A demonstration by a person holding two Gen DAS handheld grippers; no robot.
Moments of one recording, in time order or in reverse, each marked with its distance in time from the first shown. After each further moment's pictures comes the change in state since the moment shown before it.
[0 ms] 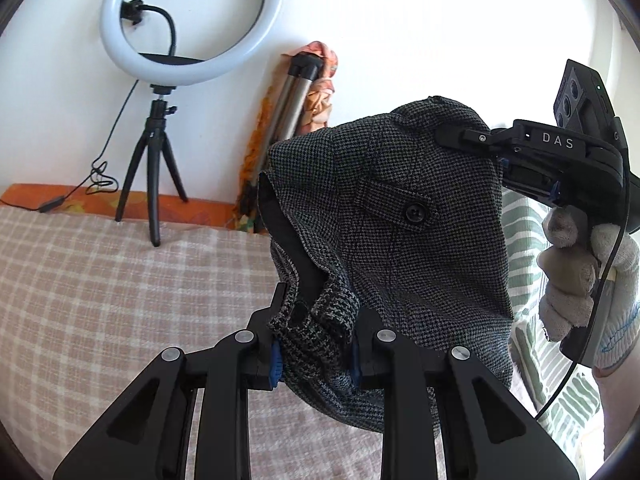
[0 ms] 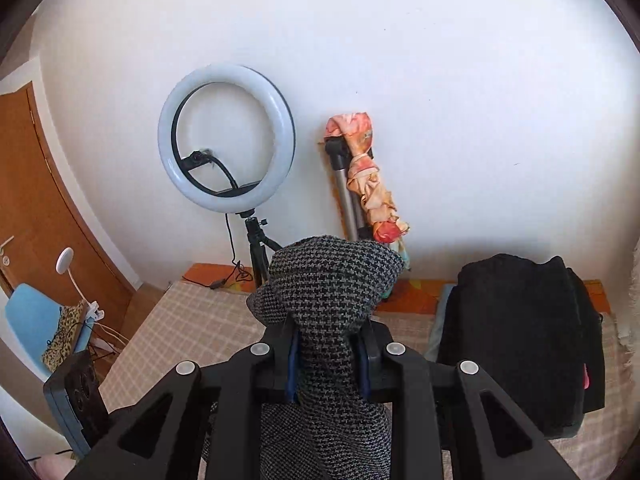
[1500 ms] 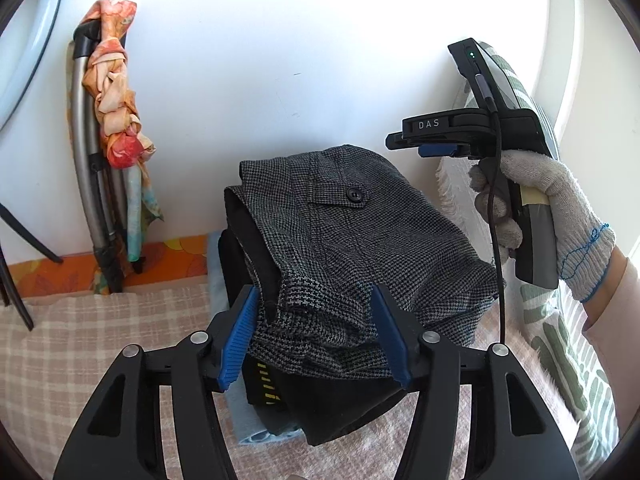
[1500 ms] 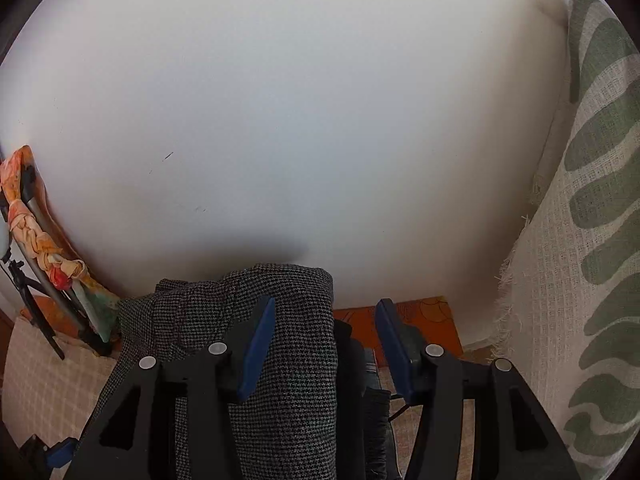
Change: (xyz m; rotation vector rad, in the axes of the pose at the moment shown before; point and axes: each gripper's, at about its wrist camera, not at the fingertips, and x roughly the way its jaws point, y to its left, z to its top) left arm 0.174 -0.134 0.023 0.225 0.067 -0.018; right arm 0.048 -0.271 0.030 0.113 0.065 -0.479
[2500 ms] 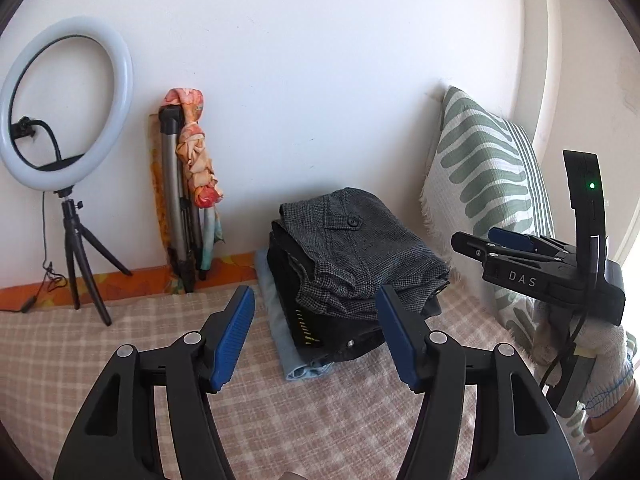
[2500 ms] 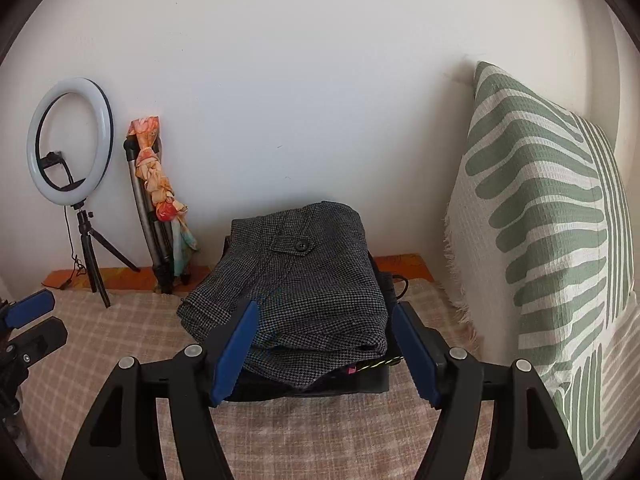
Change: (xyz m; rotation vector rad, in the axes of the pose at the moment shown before) left arm -0.148 0.011 -0.011 0.040 -0.098 0.045; right arm -0.192 0.071 -0.142 -0.022 -0.170 -0.074
